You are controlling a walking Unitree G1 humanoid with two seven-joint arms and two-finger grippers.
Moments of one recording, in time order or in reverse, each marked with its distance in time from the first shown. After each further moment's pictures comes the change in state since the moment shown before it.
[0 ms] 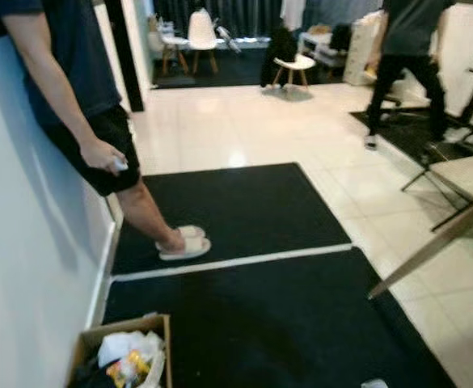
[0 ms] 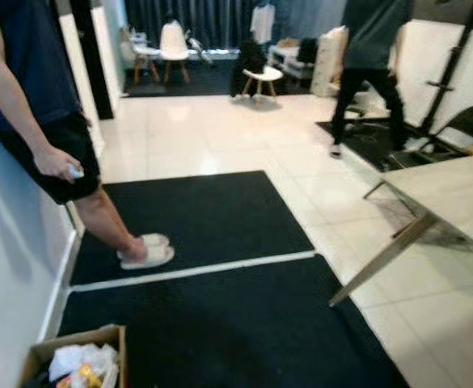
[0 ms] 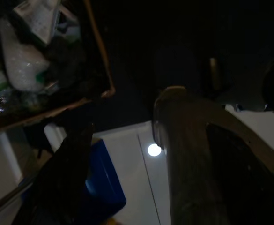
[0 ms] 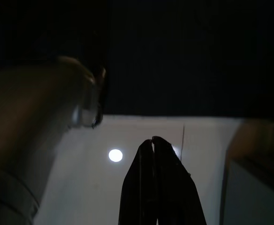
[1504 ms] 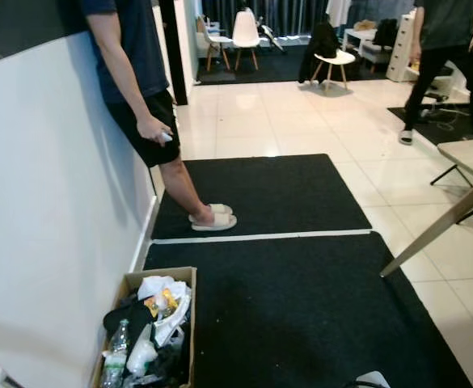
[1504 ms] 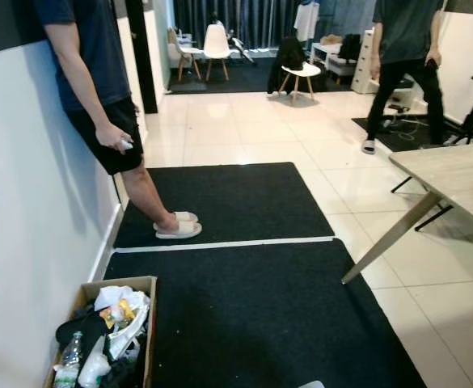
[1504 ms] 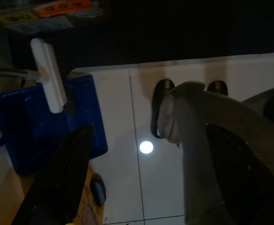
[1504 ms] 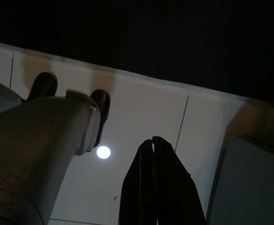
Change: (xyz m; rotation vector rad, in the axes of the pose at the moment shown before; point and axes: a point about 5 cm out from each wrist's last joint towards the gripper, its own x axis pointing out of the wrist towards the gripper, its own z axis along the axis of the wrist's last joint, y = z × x) left arm 0.000 -0.002 -0.001 -0.018 -0.009 0.012; right arm 0.001 0.001 0.012 -0.058 -0.041 0.016
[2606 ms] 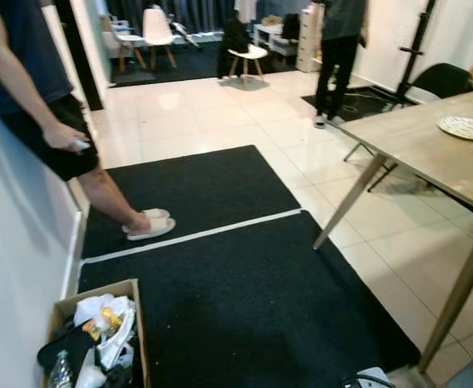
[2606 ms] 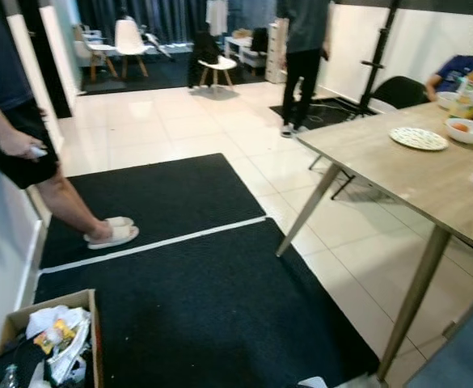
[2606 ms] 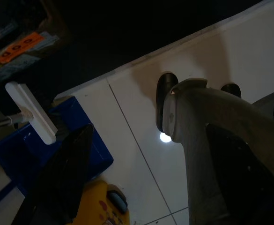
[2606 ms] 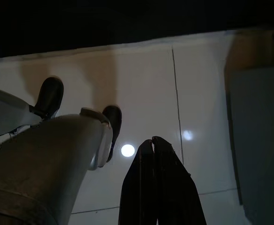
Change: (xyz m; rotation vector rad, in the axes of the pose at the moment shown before) left arm -0.001 0.003 0.000 0.034 0.000 0.013; right arm 0.001 0.000 0.007 0.049 -0.017 0.009
